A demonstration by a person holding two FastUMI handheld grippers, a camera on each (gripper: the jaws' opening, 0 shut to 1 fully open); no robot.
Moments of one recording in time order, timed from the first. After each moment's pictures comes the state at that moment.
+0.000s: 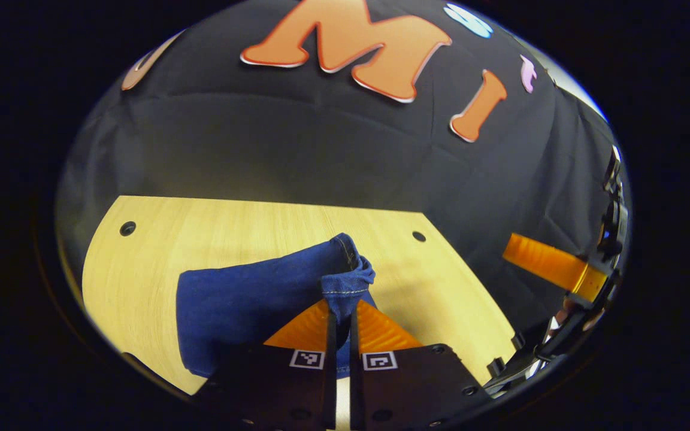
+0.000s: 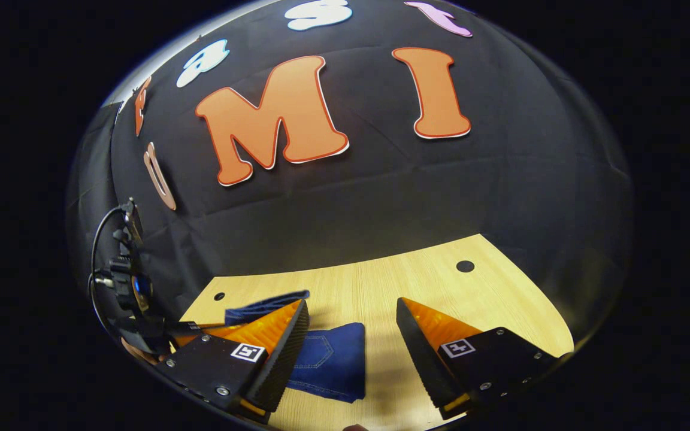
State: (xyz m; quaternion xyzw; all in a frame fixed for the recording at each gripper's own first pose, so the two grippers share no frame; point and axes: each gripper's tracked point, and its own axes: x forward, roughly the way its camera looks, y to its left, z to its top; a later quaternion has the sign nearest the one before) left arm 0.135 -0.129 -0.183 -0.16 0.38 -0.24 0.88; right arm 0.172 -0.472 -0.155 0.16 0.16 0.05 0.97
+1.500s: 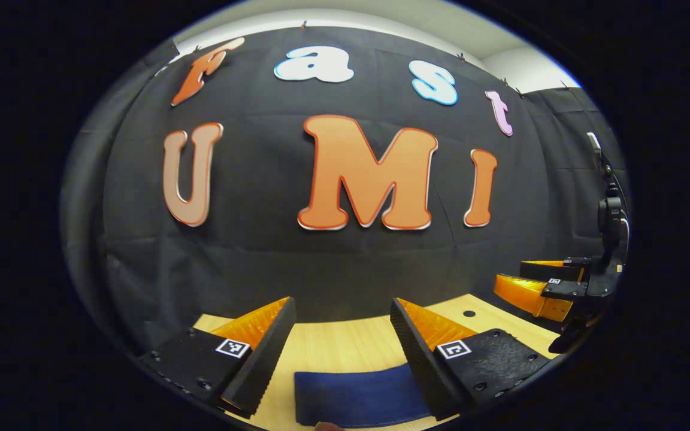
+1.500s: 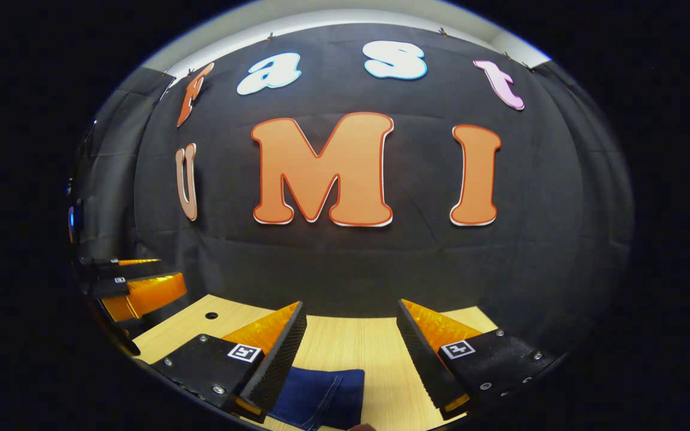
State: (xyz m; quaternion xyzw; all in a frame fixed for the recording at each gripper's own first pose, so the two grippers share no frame) left arm 0.141 0.057 -0.001 -0.08 0.07 -0.09 0.99; right arm 0.170 -0.423 -0.041 0.05 -0.01 0.03 1.00
